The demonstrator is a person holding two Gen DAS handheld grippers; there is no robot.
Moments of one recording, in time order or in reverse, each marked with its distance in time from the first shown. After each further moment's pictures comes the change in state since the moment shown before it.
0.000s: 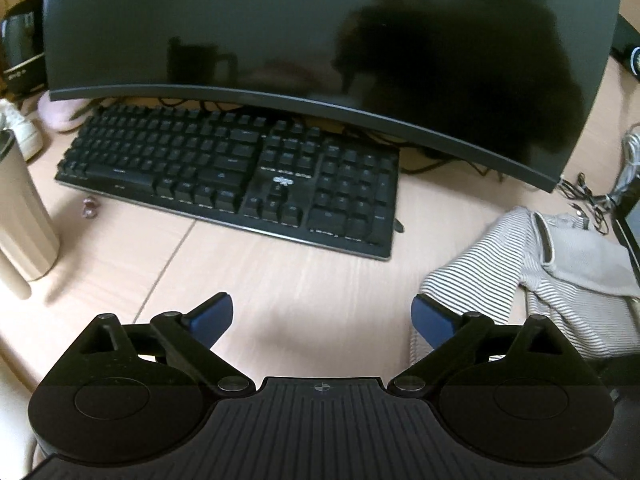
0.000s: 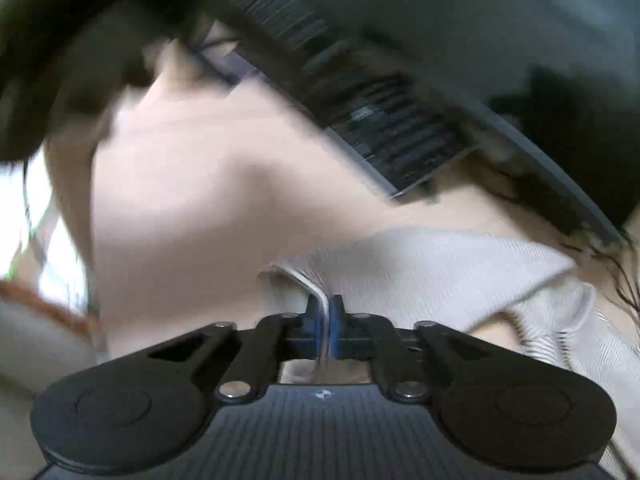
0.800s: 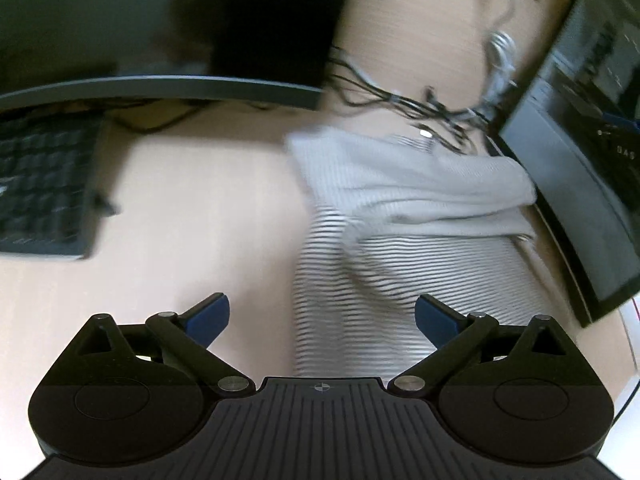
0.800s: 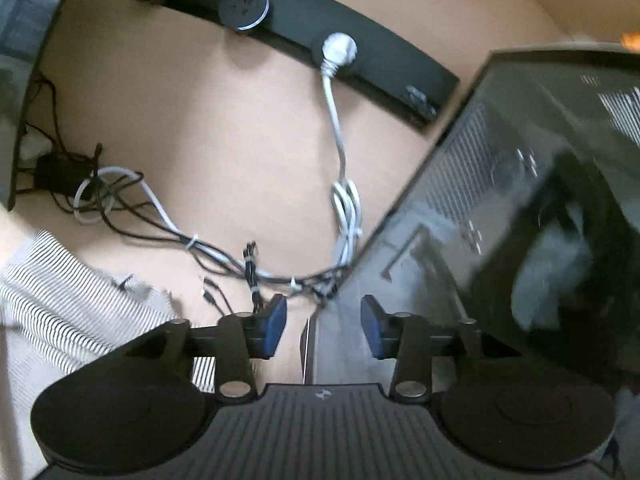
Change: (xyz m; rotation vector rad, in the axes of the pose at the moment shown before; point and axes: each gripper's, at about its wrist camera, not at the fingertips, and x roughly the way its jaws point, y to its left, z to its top) left arm 0.065 -0.194 -0.012 0.225 0.141 -0.346; right arm -0.132 -0.274 -0.091 0.272 0.050 -0.862
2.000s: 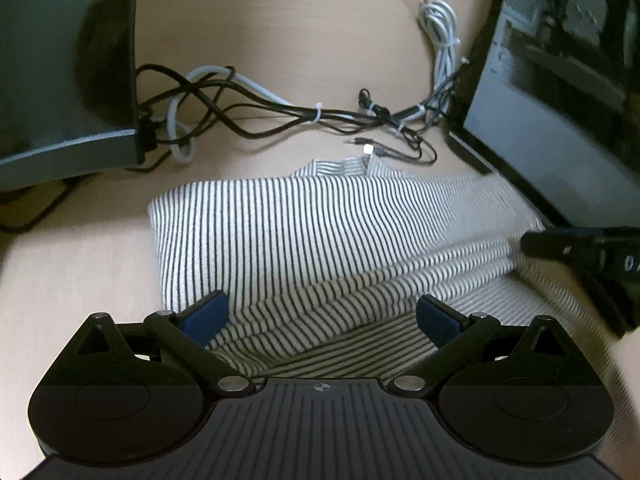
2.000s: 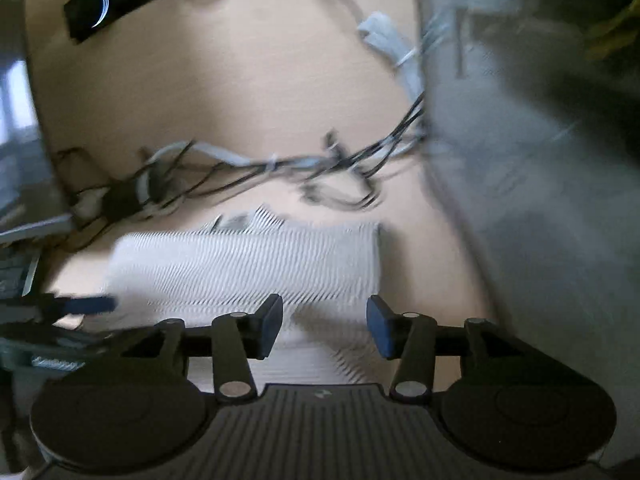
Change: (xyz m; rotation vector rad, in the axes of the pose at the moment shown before) left arm 0.088 -0.054 0.028 0.221 -0.115 -0.021; right arm 0.052 0.026 -0.082 0.518 0.209 0.401
